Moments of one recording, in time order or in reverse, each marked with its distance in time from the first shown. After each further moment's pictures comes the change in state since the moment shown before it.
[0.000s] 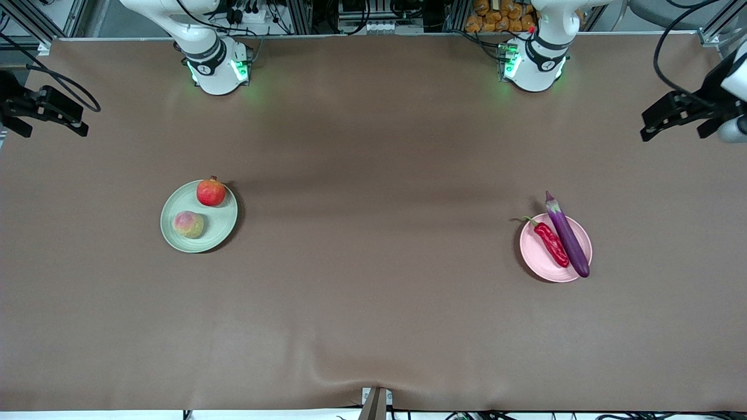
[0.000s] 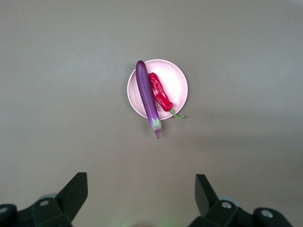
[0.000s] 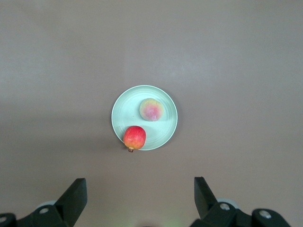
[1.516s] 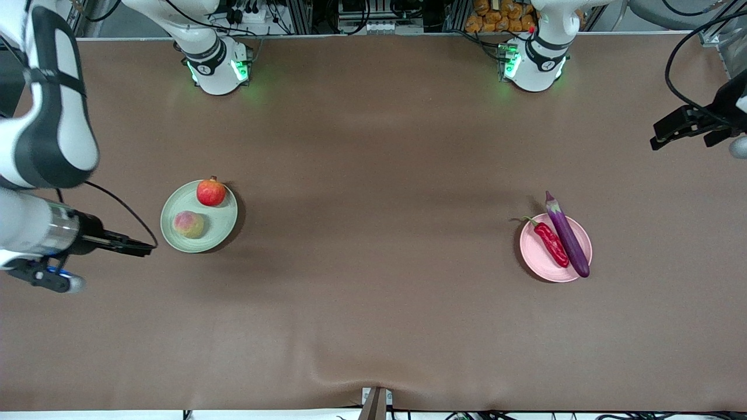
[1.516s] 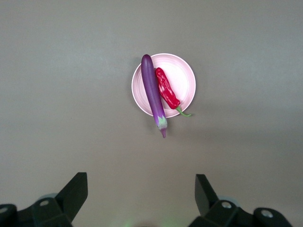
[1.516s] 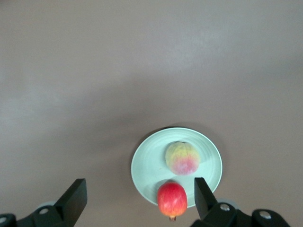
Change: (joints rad) left arm -0.014 0.018 0.059 -0.065 -0.012 0.048 0.032; right arm -0.054 0.495 0.081 0.231 0.030 0.184 0.367
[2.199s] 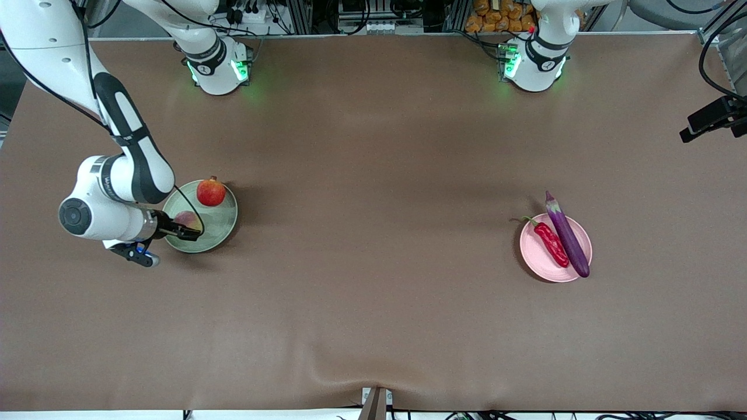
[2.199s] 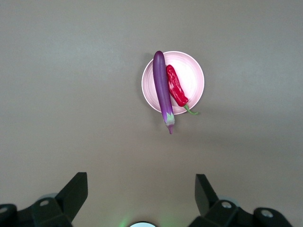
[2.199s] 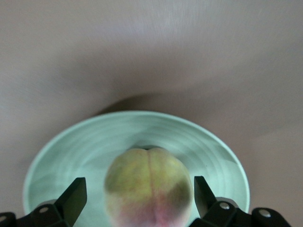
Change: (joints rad) left arm 0.011 -0.019 0.107 0.005 -0.047 -0.037 0.053; right arm -0.067 0.040 -0.018 -0.658 0.000 0.552 0.007
